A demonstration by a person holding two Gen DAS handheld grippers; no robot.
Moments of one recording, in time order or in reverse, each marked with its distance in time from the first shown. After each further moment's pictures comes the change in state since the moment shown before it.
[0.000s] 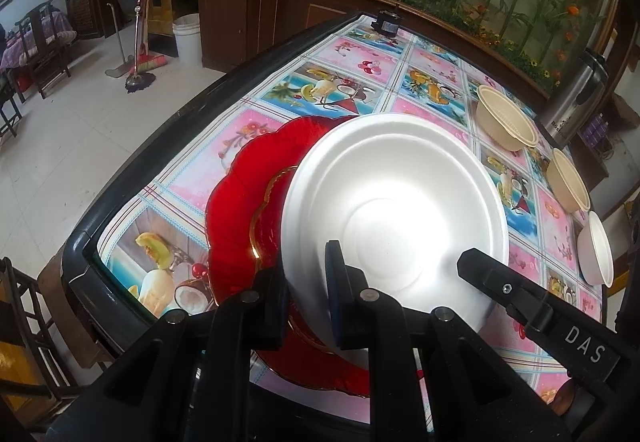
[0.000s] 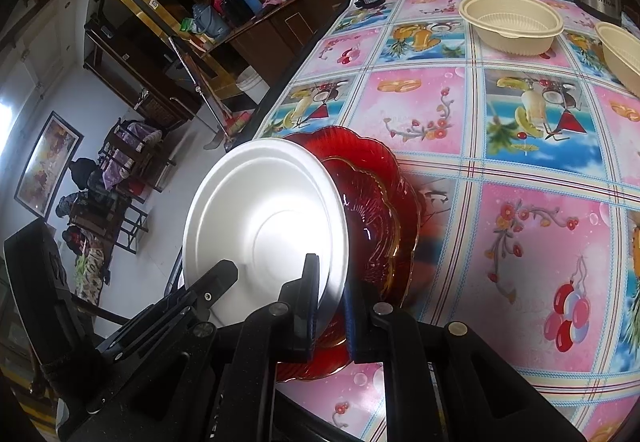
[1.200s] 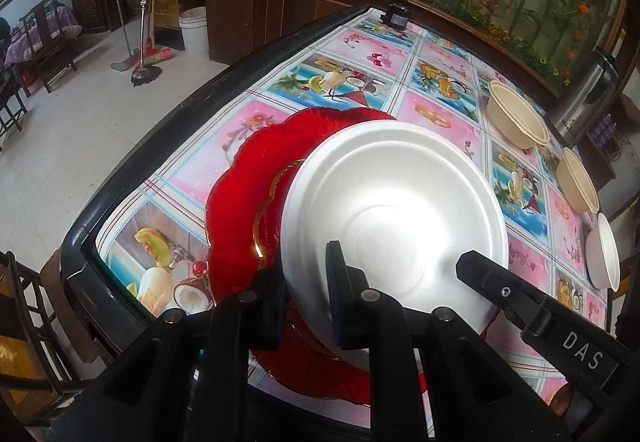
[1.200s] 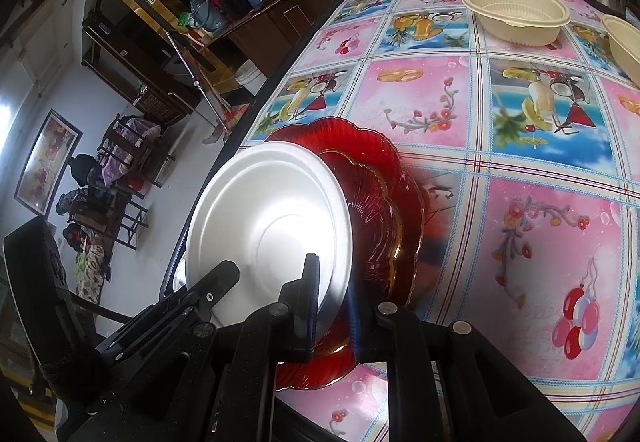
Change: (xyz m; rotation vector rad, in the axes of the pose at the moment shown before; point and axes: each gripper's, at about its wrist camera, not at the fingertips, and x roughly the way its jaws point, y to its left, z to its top) left arm 0.009 0.001 0.000 -0.016 0.026 0.025; right arm 0.012 -0.004 0.001 0.002 0.029 0.006
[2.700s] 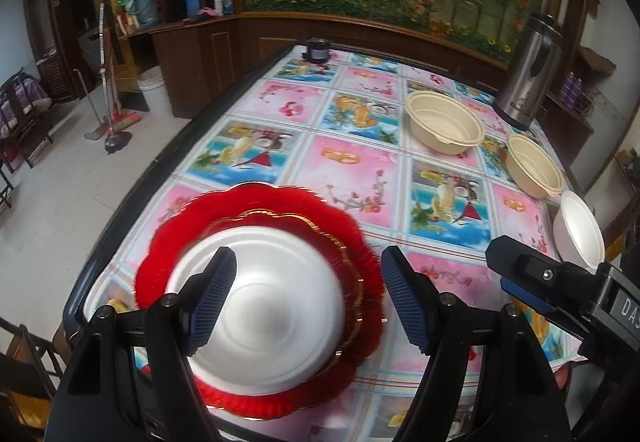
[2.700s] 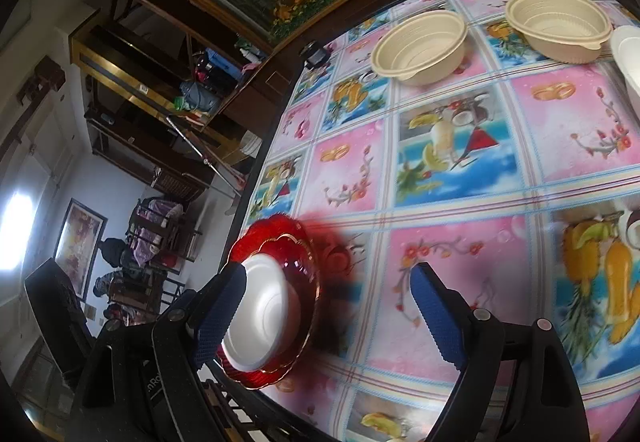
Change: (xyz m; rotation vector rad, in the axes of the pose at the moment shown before) left arm -0.039 -0.101 0.028 0.218 -0.103 -0.044; right arm -0.088 -0.093 0.016 0.239 -0.185 0.116
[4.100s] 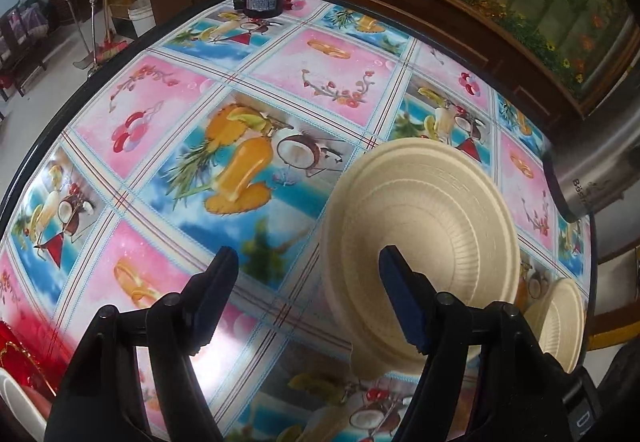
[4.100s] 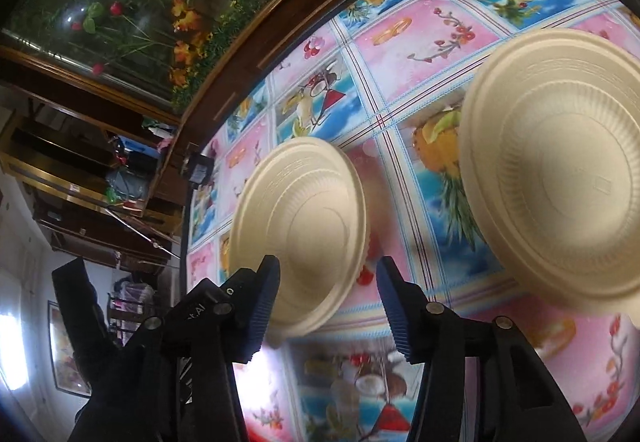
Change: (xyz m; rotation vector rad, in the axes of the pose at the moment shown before) left arm 0.225 -0.135 0.152 -0.226 0.231 0.038; right arm 0.088 -0.128 0.209 0.293 -0.057 -0.168
